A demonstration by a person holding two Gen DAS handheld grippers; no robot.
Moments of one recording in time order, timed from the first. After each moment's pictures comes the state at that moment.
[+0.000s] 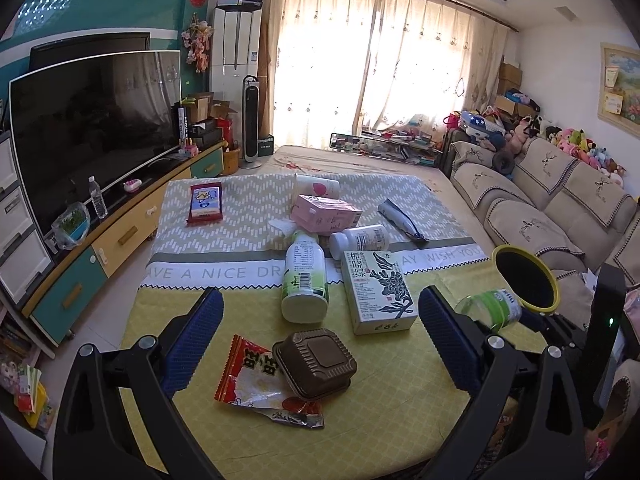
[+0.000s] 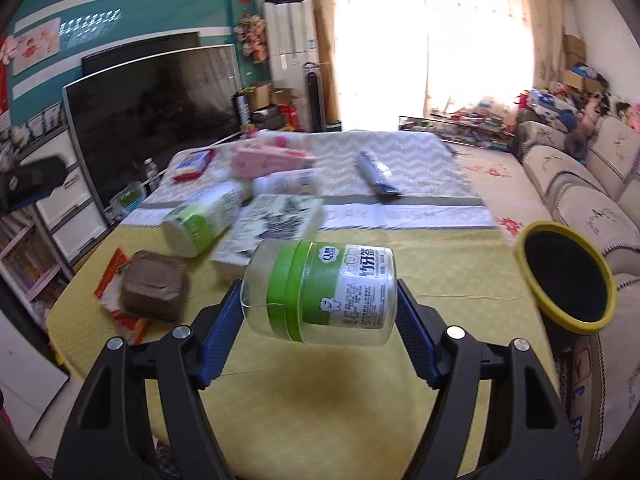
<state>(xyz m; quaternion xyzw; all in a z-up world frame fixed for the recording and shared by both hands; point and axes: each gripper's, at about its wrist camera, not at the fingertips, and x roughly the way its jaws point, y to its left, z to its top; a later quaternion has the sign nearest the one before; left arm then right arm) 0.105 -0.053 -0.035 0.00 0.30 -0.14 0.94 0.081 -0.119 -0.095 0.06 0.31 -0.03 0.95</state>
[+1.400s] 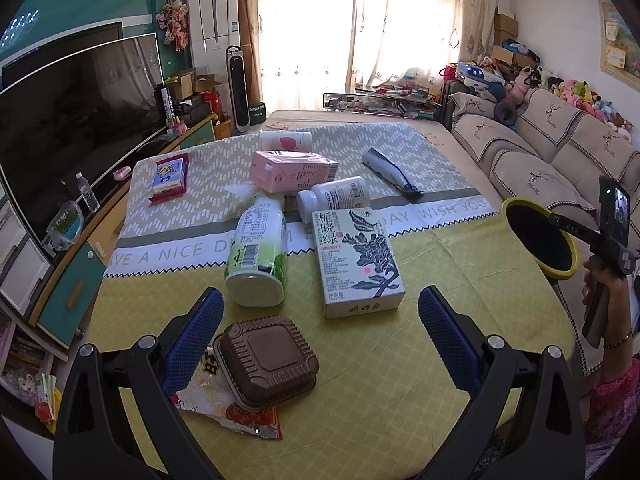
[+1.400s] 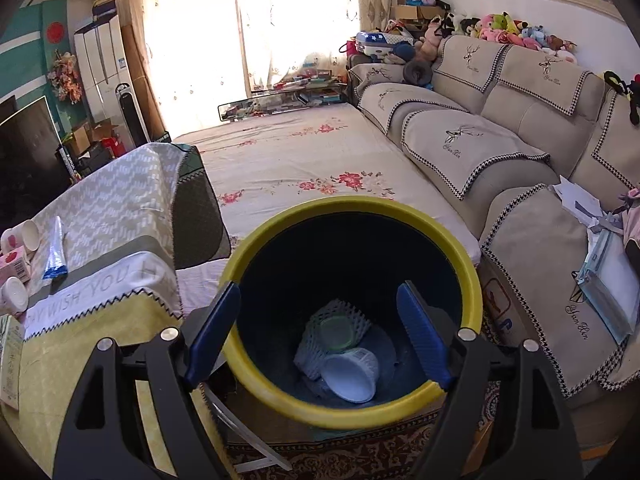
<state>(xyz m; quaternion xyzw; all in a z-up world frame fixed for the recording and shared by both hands) 0.143 -0.120 -0.087 0.06 0.36 -0.14 0.92 0.117 -0.380 -0.136 0.15 0.33 -0.28 0.89</state>
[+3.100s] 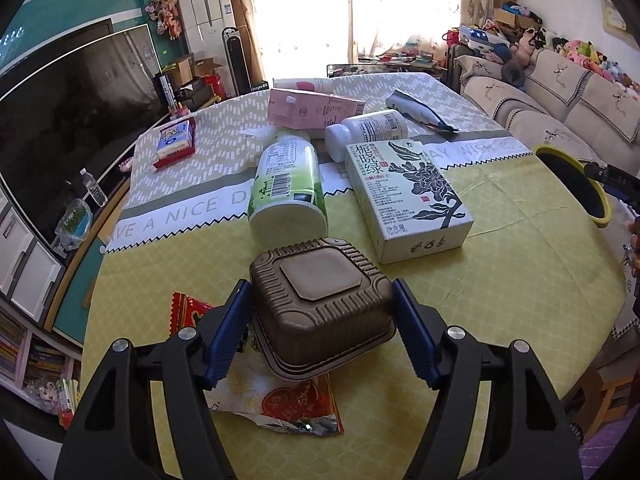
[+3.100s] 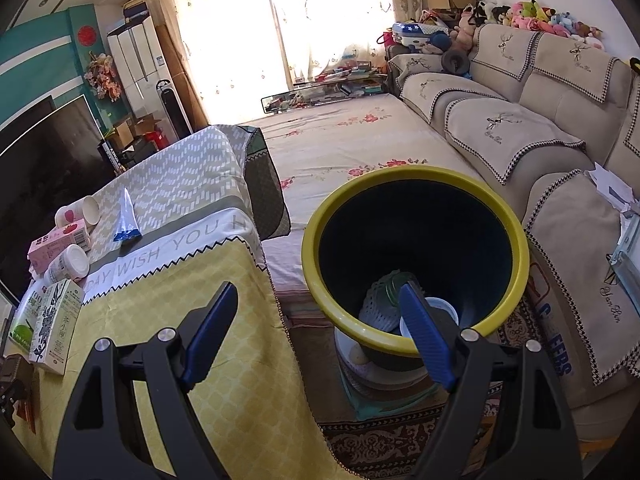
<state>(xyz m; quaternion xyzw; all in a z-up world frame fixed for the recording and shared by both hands) 0.160 -0.099 -0.144 0.11 0.39 -0.13 0.90 0.104 -0.329 -0.131 0.18 0.33 -0.20 0.90</state>
